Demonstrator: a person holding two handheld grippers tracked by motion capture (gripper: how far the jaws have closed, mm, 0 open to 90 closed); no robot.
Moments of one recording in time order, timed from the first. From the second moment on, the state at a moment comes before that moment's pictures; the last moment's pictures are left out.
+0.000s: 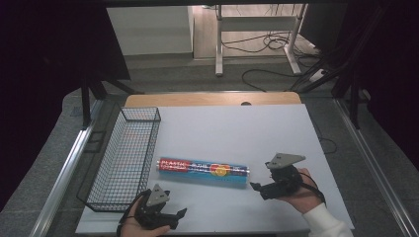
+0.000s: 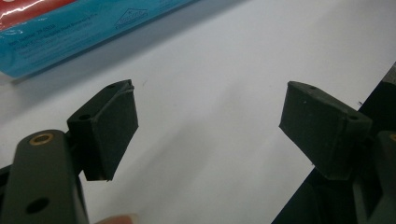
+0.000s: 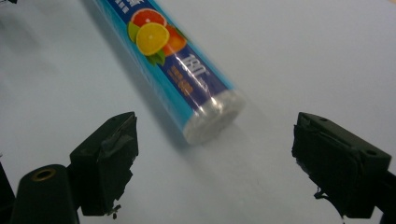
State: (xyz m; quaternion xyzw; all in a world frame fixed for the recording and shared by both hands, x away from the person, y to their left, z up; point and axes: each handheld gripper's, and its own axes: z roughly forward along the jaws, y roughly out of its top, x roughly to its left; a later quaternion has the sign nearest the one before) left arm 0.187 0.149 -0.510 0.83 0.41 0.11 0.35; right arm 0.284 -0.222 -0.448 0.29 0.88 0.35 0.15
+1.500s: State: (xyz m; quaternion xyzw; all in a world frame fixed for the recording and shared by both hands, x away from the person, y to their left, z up) left arm 0.186 0.151 -0.512 0.84 0.40 0.11 0.35; right arm 0.358 -0.044 -0.479 0.13 0.97 0.21 0.06
